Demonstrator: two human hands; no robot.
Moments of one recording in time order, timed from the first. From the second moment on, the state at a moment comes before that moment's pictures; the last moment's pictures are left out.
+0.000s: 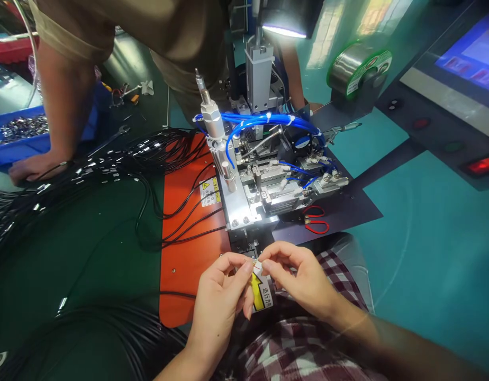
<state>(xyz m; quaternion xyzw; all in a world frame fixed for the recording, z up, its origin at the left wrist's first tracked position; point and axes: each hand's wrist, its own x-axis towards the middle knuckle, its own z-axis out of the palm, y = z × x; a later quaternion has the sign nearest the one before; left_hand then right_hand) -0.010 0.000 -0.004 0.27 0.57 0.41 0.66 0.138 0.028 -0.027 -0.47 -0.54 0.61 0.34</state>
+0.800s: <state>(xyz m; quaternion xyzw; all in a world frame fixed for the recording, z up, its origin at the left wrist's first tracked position) -0.009 -0.001 -0.011 0.31 0.58 0.39 0.65 0.133 0.026 -0.026 -0.46 -0.47 0.66 0.36</state>
